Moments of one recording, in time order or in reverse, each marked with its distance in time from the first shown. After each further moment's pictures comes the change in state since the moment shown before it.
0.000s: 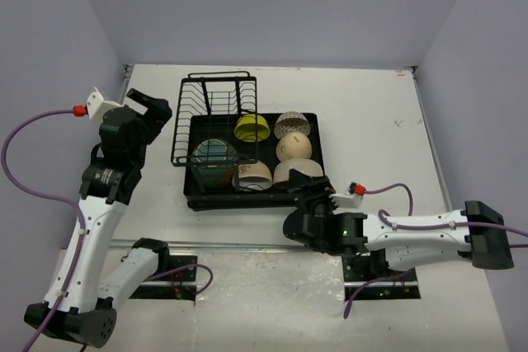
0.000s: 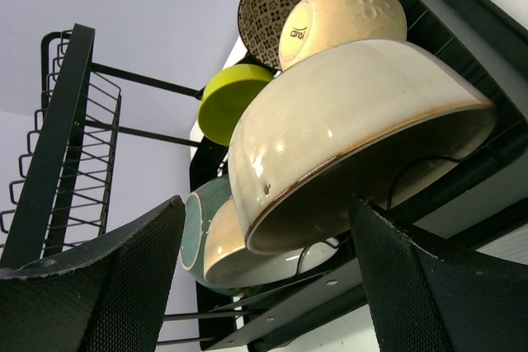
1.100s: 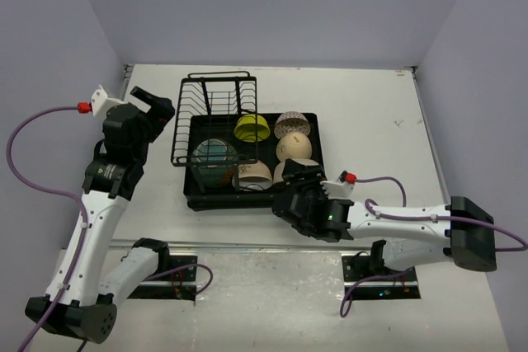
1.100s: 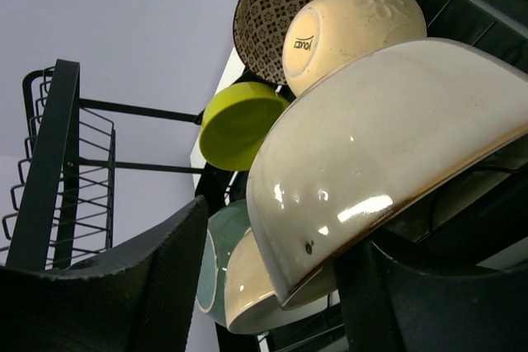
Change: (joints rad) left arm 0.000 0.033 0.000 0.014 0.019 0.000; right arm -0.138 0.140 0.098 0.080 -0.088 0.000
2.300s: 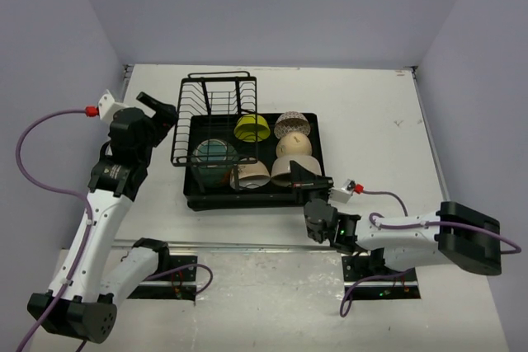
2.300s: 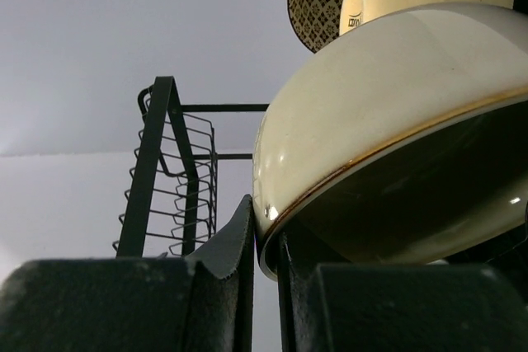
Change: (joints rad) left arm 0.000 0.003 -0.068 0.024 0.015 0.000; right arm -0.036 -0.044 -0.365 0.977 -0.053 -0.231
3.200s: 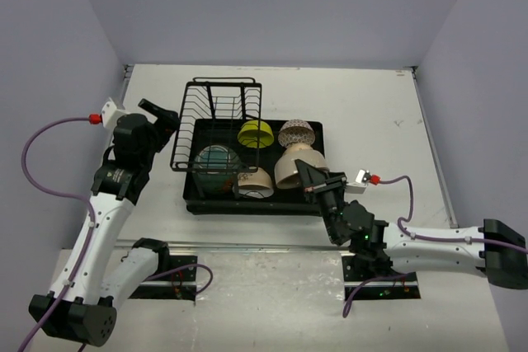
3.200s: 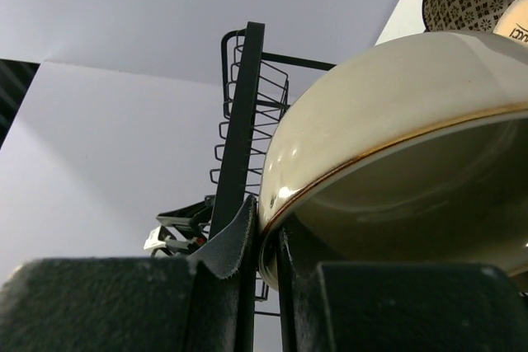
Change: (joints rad) left arm 0.000 -0.024 -0.066 0.007 0.017 -0.055; right arm 0.035 -0.338 -0.060 0.082 -0.155 -0.432
